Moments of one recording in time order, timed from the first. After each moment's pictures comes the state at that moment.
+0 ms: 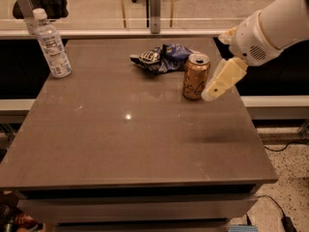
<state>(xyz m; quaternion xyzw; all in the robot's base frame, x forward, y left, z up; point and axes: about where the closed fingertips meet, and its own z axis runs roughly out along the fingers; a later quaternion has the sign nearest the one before) 0.547 -0.146 0.932 -0.56 0.76 0.09 0.32</state>
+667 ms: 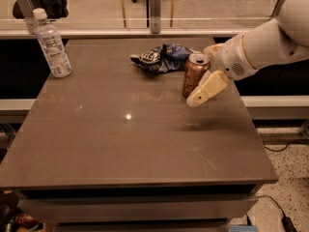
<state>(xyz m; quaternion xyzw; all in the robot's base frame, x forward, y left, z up) 0.573 -0.122 0.888 -0.54 0.74 0.16 0.36</state>
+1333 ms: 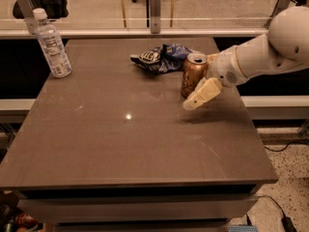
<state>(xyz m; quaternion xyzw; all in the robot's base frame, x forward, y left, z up) 0.591 -0.118 0.852 -0.52 0.75 0.20 0.36</state>
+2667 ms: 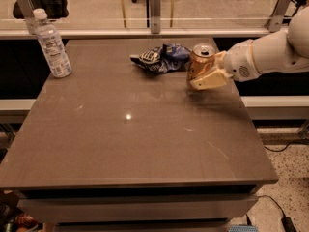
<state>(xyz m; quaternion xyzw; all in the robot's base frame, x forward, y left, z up) 0.605 -0.141 0.871 -0.50 0.73 0.20 0.41</state>
